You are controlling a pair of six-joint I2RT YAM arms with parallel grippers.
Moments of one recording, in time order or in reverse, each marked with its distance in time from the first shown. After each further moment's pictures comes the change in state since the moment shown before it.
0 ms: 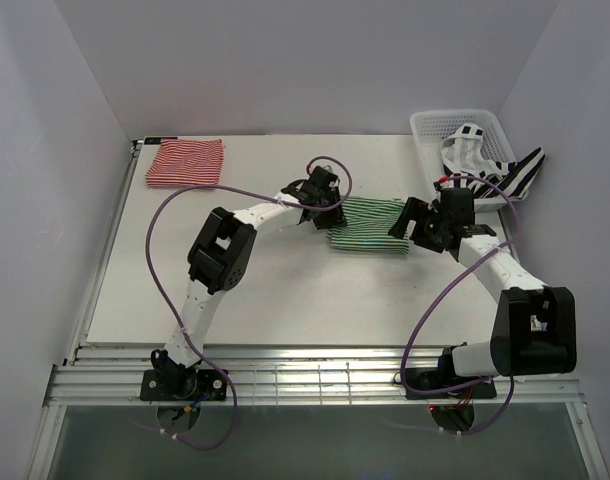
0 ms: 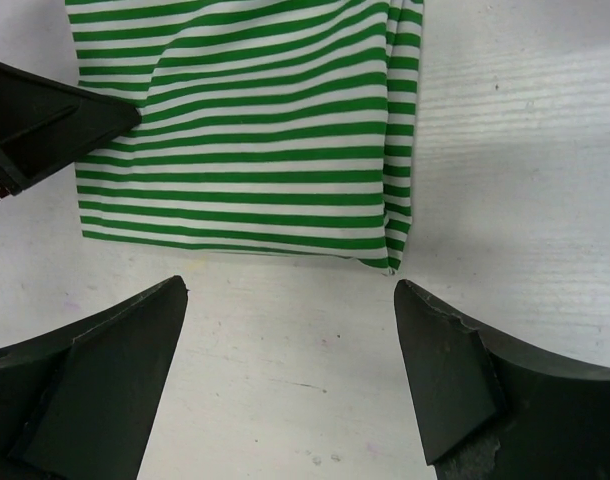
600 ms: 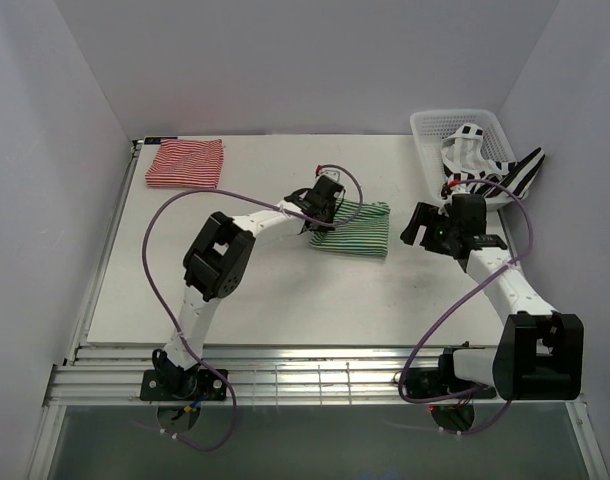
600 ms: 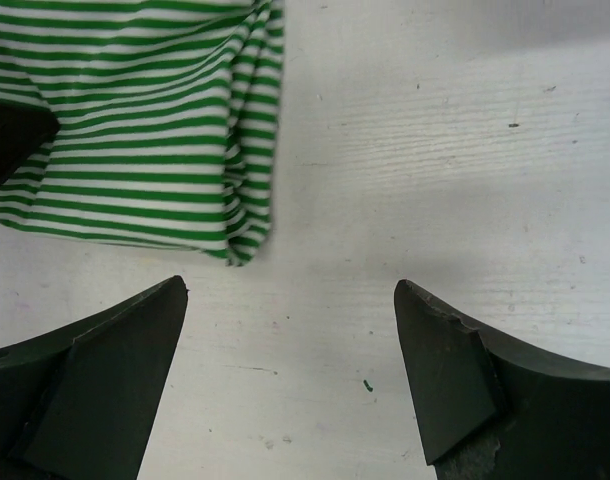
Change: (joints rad) left arm -0.061 -0.032 -0.022 0.000 -0.280 0.262; right arm -0.045 -0.118 -0.064 -0.029 0.052 -0.084
